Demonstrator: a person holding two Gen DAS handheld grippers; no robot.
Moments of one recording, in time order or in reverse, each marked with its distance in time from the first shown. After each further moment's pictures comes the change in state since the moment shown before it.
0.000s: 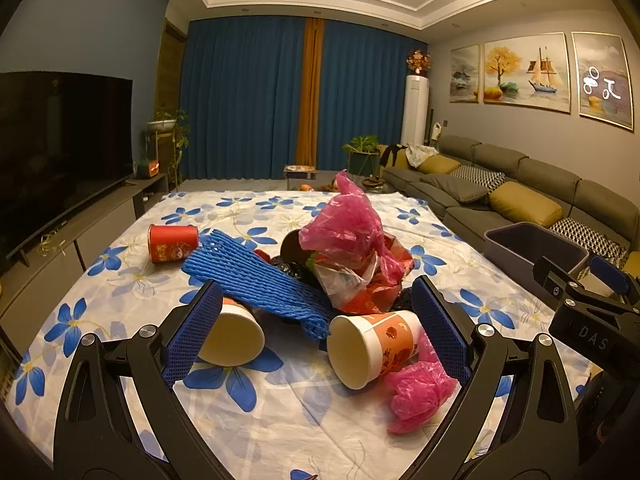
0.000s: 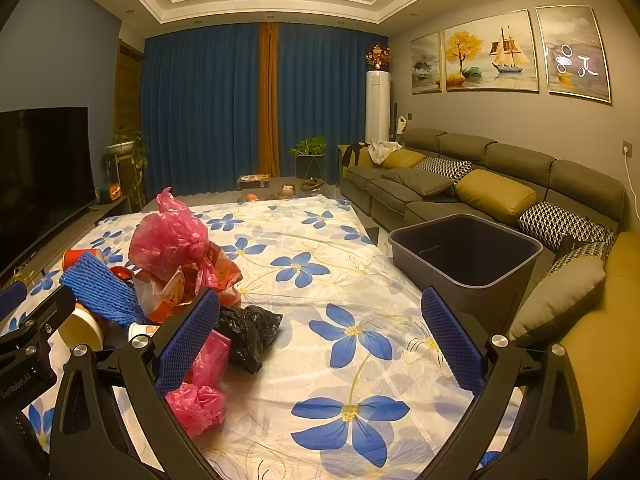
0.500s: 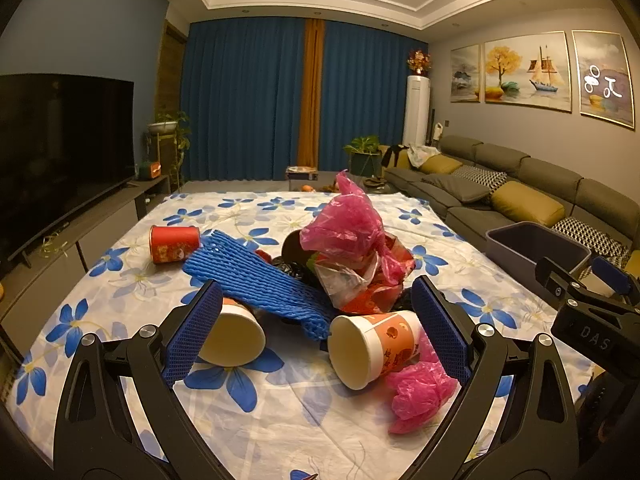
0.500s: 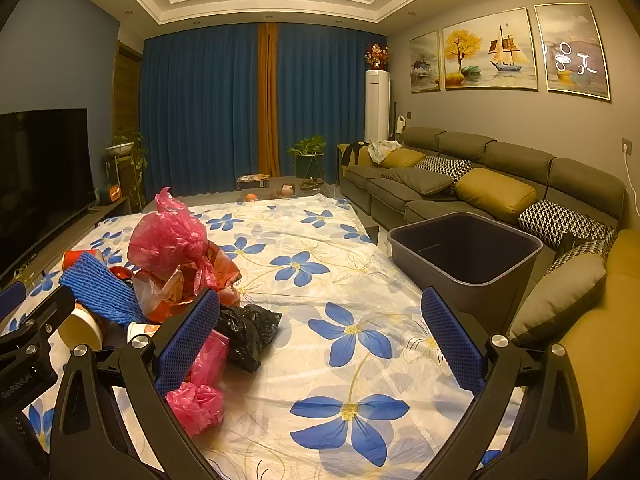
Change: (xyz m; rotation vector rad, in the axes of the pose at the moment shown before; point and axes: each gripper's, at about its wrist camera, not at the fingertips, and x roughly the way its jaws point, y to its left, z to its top) left arm 0.000 -0.002 0.000 0.005 -0.001 0.005; right arm -0.001 -0.002 -0.001 0.006 0.001 -0.001
